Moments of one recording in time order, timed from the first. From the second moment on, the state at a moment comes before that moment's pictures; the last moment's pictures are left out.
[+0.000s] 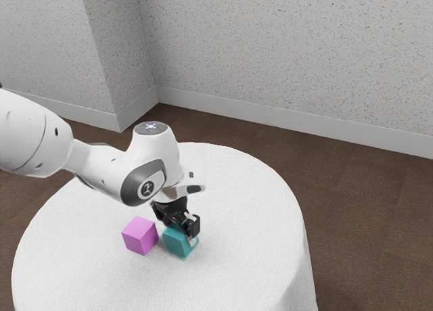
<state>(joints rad) -0.44 0.18 0.23 -2.31 -0.09 2.51 0.00</state>
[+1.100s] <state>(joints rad) -0.49 -0.07 0.38 -2.35 0.00 2.34 0.01</state>
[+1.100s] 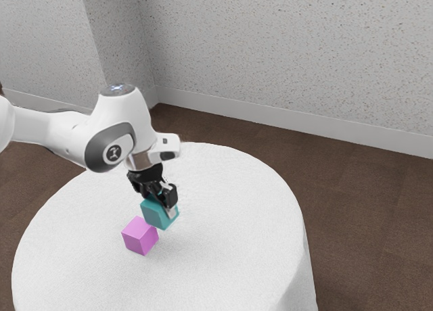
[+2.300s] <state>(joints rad) -0.40 -0.12 0.39 -2.43 0.06 2.36 0.08</state>
